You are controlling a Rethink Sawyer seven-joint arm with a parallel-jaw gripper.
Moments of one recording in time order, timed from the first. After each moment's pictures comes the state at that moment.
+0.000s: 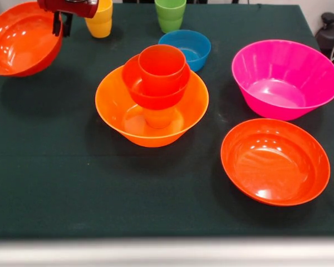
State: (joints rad) arm -0.39 -0.52 -0.13 1.48 -0.42 0.67 1.51
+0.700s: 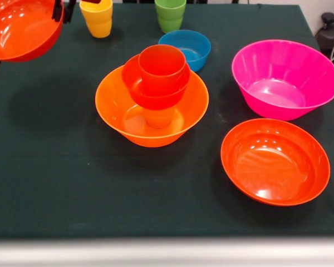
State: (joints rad) arm -0.29 -0.56 -0.18 1.42 -0.41 0.79 1.51
